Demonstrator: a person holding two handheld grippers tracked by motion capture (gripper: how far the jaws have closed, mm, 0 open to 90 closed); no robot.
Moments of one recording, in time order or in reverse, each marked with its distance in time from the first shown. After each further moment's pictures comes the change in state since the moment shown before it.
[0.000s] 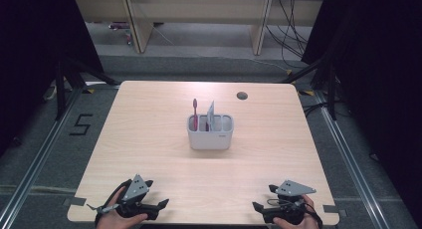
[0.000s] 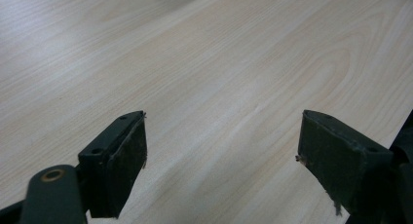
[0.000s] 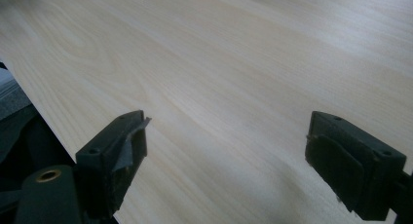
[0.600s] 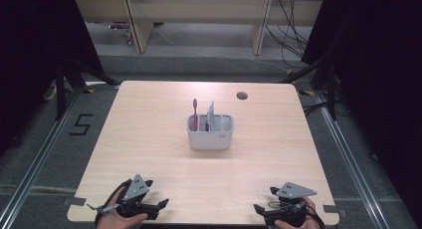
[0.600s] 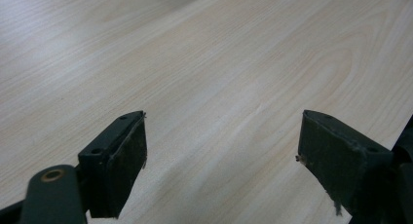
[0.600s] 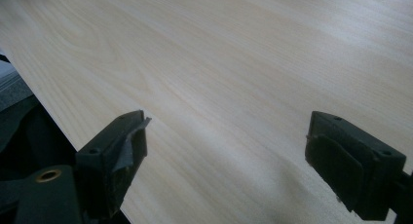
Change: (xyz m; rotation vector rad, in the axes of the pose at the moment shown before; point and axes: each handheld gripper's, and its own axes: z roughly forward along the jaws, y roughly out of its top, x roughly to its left) left arm 0.000 0.000 0.001 -0.002 0.005 0.001; right arm 0.002 -0.005 -0.003 0.017 -0.017 -0.002
